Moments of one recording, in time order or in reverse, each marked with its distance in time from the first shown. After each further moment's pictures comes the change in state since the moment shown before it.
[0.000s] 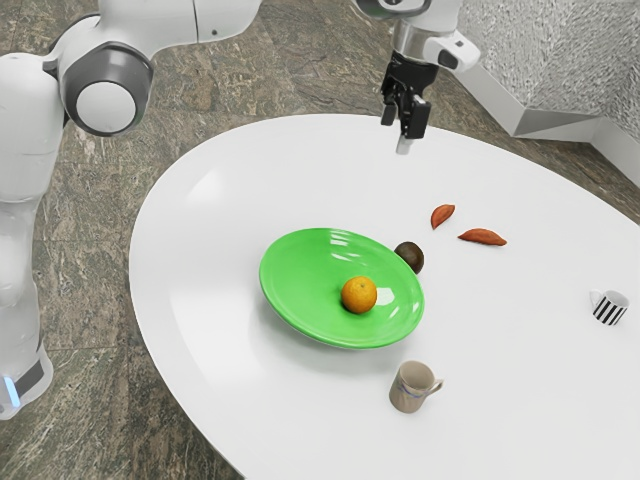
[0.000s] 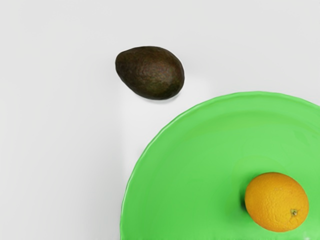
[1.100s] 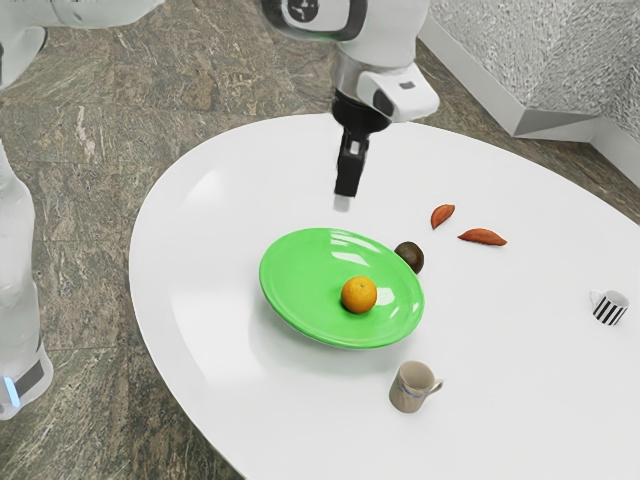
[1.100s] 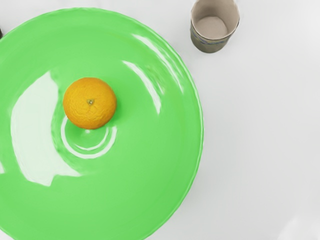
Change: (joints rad) arm -0.012 -0.423 -0.341 -0.465 -0.017 0.051 -0.005
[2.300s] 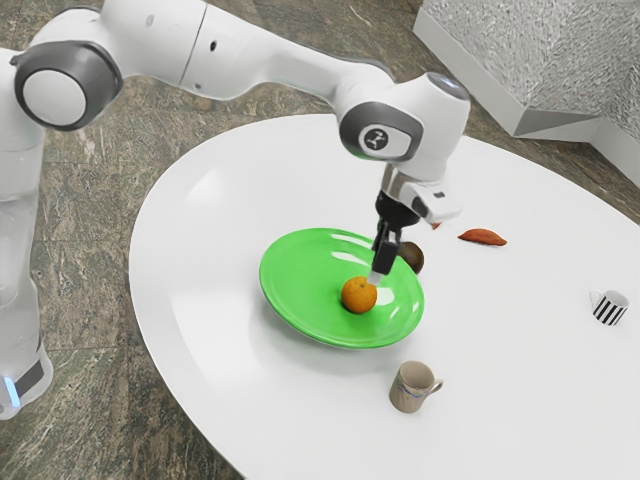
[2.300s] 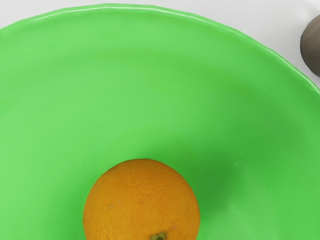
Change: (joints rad) arm -0.052 0.313 0.187 -0.110 0.004 0.313 0.162
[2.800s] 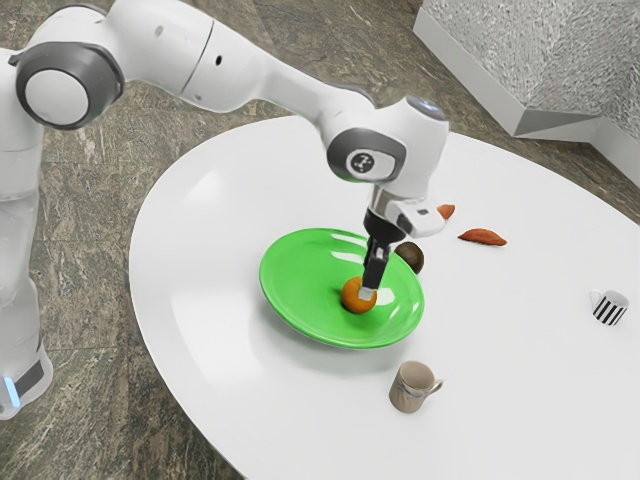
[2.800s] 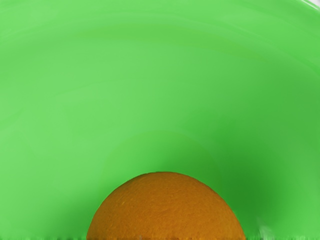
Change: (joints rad) arm -0.022 -0.003 0.067 -0.124 -0.050 0.150 0.061
